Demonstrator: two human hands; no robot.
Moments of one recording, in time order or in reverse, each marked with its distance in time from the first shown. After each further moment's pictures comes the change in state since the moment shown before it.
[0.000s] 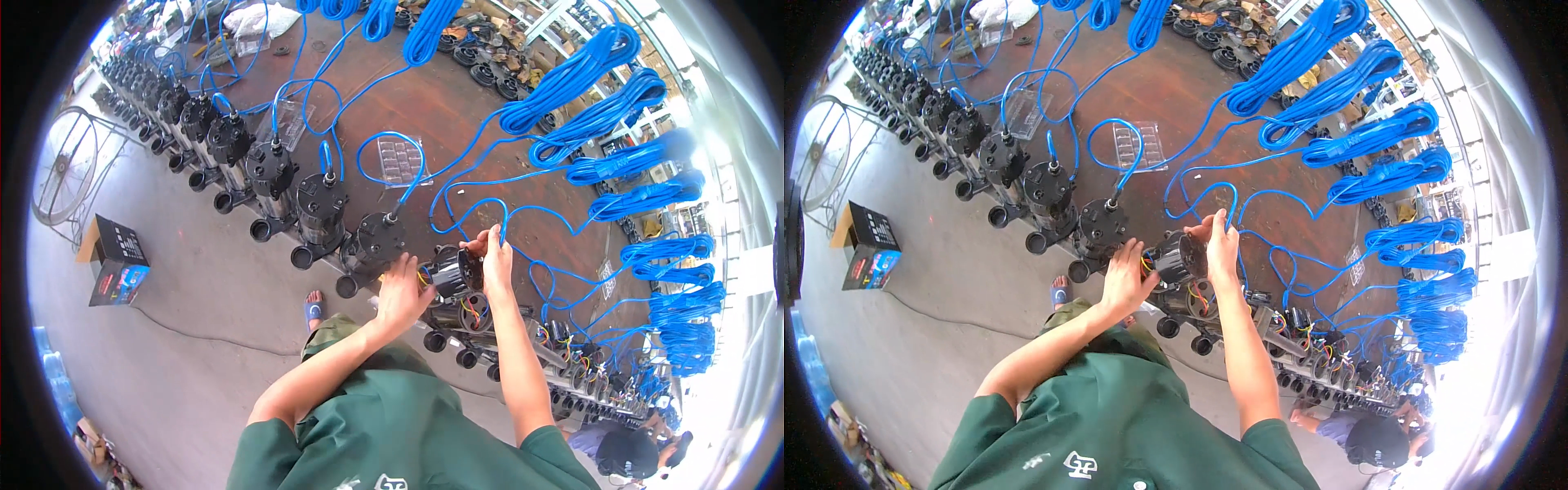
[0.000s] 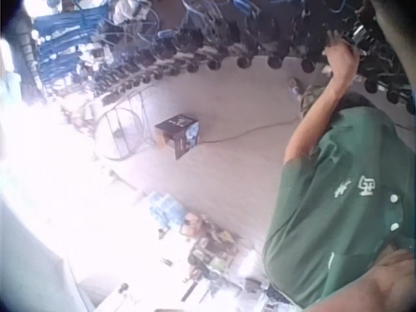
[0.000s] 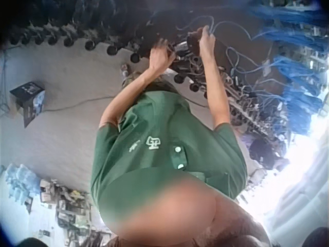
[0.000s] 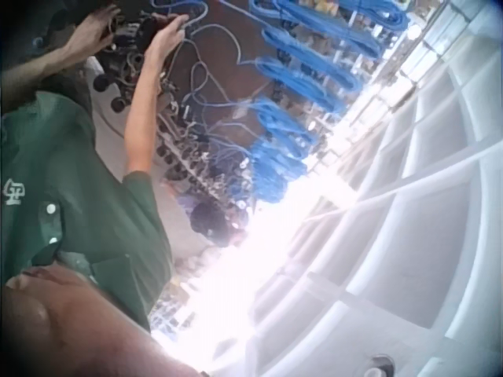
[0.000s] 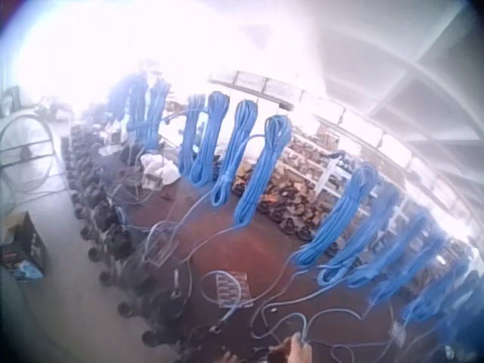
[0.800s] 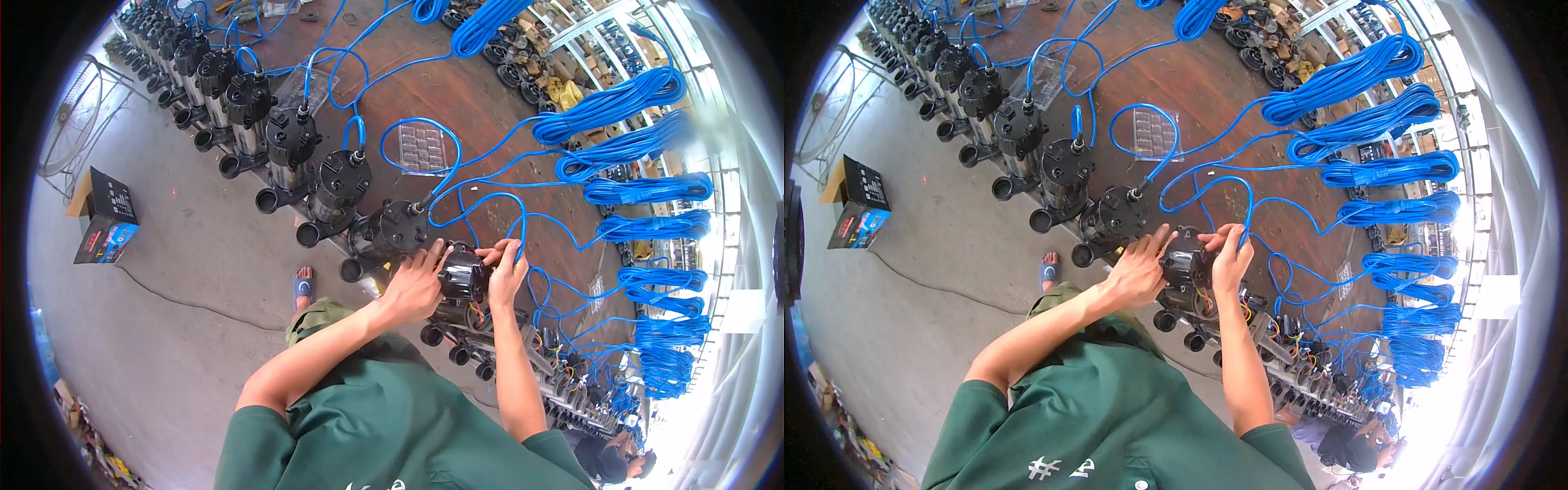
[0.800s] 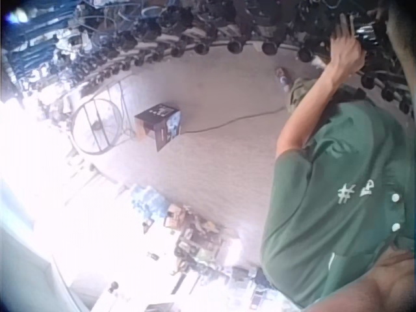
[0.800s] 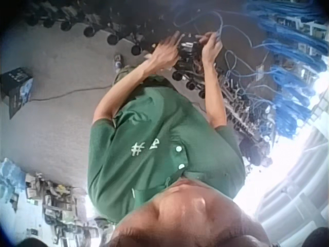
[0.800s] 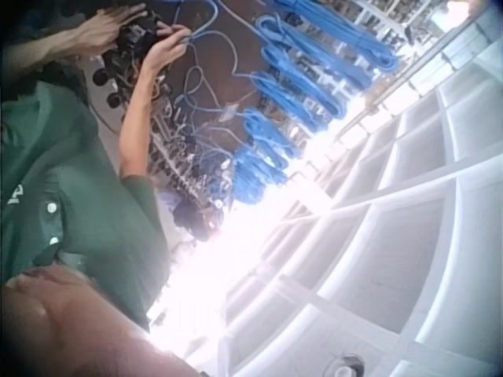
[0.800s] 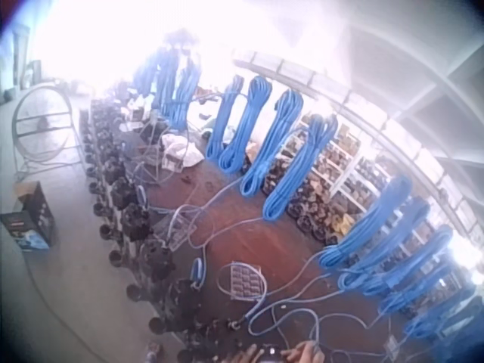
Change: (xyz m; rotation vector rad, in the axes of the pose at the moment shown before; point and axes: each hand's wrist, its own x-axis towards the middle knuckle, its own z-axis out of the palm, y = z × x) left_hand 0.018 0.003 -0.035 0.057 -0.421 0.231; right_hand -0.031 -0.002 0.015 -0.191 -0.036 -0.407
